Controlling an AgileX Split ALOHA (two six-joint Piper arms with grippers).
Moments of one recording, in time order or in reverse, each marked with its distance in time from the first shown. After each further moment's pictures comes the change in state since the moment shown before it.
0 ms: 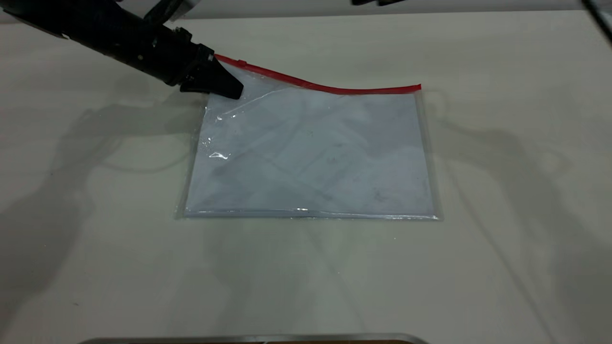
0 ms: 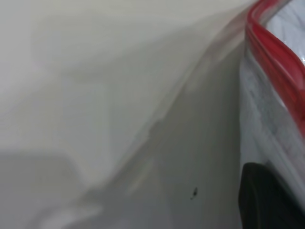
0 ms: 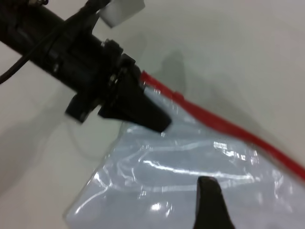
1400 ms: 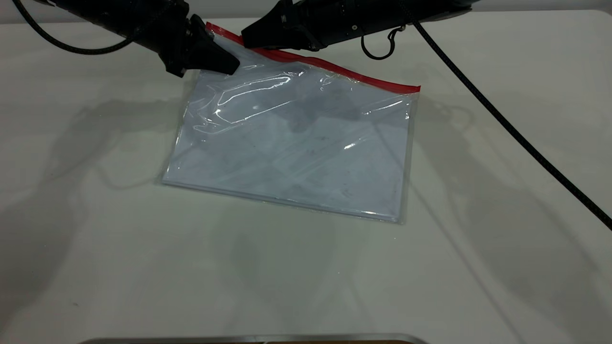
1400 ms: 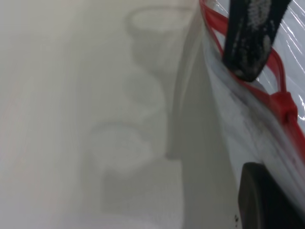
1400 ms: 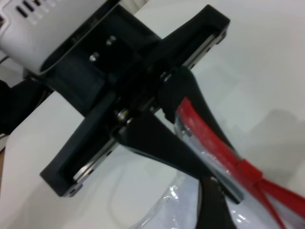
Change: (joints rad) left arm 0.000 -0.071 0.000 0.039 0.028 0.649; right arm 0.128 0.569 -0.667 0.101 0.255 0.062
